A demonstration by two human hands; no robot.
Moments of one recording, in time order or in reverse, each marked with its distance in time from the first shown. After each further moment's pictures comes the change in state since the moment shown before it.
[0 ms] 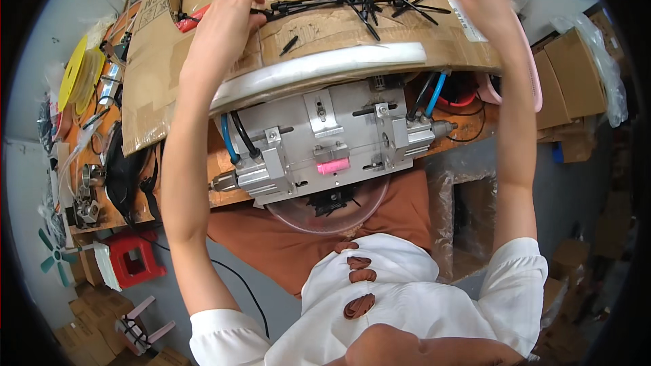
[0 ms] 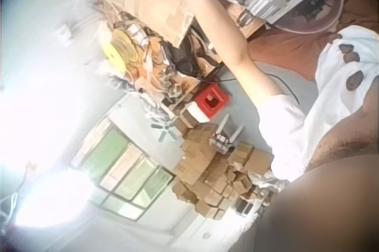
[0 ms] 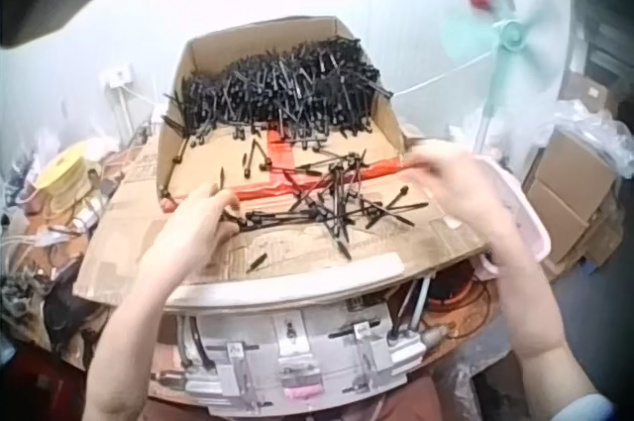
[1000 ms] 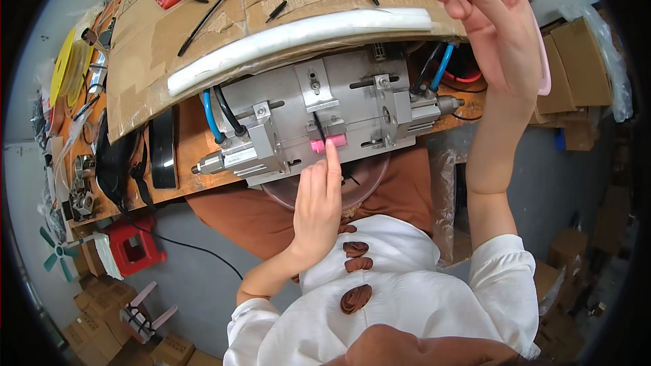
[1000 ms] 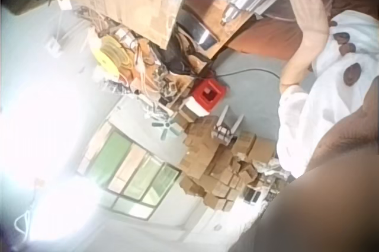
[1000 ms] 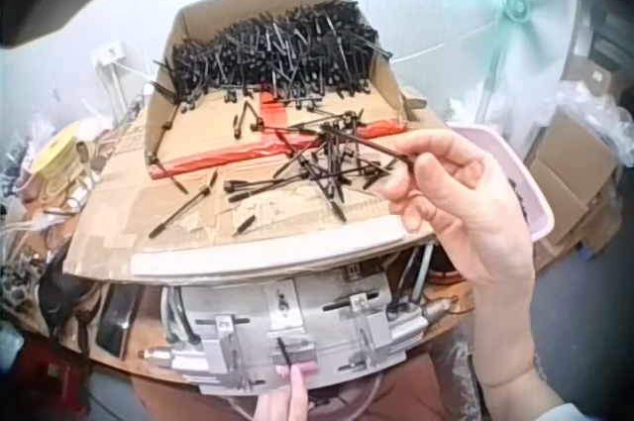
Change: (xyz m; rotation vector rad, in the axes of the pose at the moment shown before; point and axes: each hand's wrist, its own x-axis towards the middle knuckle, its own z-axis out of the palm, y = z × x) left_hand -0.202 0.197 -0.008 -0.272 -0.238 -0.241; right_hand -0.052 -0.092 0.009 1.414 0.089 0.248
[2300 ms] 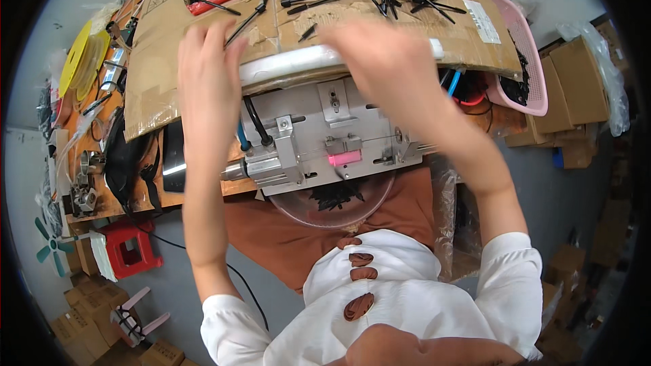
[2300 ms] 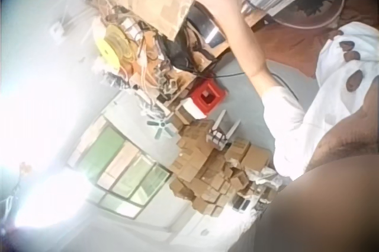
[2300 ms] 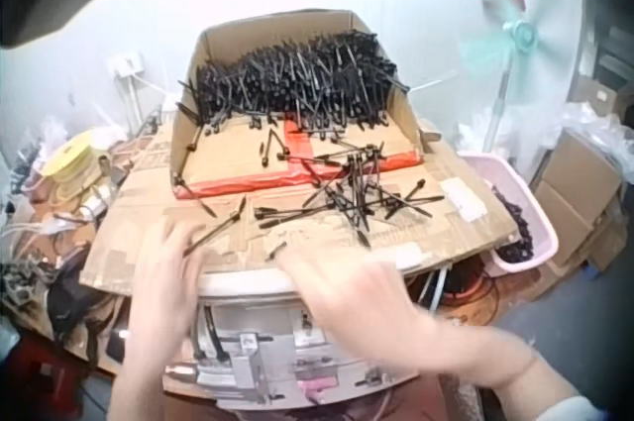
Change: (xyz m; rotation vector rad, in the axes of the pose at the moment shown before) left_hand 0.150 -0.097 -0.106 0.160 0.383 -0.040; right_hand 0.003 0.051 0.083 -1.358 -0.218 -0.619
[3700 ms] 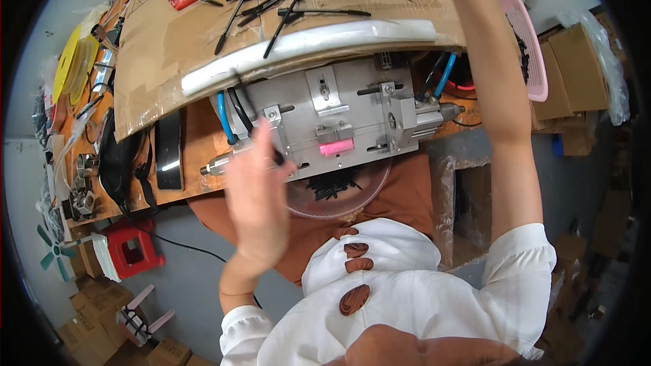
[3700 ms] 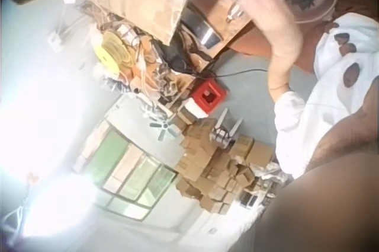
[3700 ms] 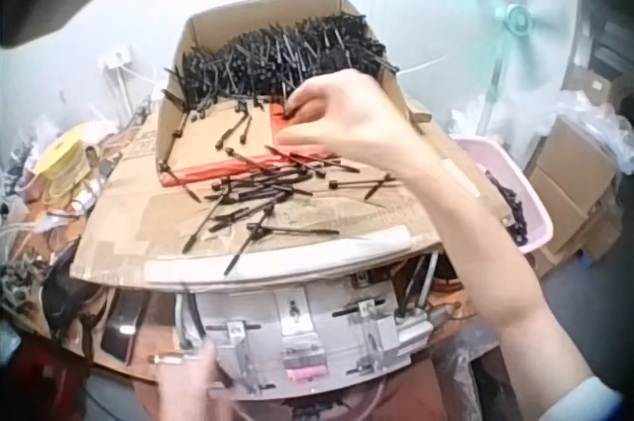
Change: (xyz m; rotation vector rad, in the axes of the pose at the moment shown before) left_hand -0.120 0.056 -0.023 -0.269 -0.069 0.028; right_hand 0.089 0.092 -0.028 0.397 -0.167 0.313
